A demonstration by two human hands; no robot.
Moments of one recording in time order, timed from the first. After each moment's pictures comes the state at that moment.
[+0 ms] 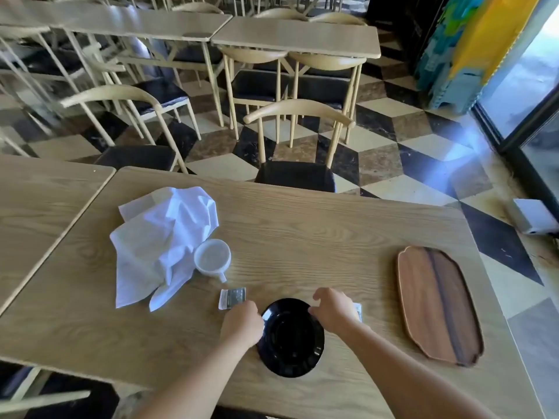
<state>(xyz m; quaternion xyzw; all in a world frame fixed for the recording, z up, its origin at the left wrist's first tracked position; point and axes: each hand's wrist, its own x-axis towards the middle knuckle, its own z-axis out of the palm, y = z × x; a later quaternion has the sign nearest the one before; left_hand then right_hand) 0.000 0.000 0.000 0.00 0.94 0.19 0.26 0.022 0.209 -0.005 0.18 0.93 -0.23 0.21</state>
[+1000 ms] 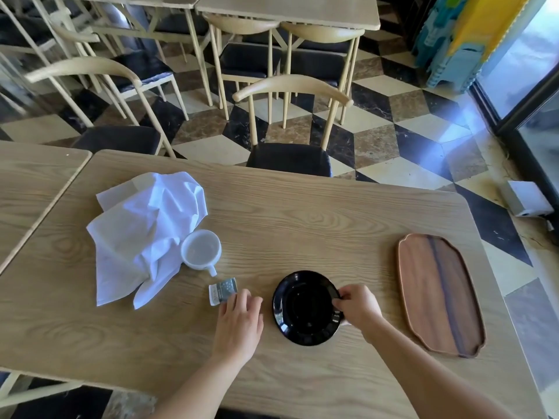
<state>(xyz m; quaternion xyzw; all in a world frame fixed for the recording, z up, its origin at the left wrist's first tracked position) 0.016 -0.010 -0.063 0.19 0.97 0.11 0.03 0.037 0.258 -0.021 0.36 0.81 -0.42 0.18</state>
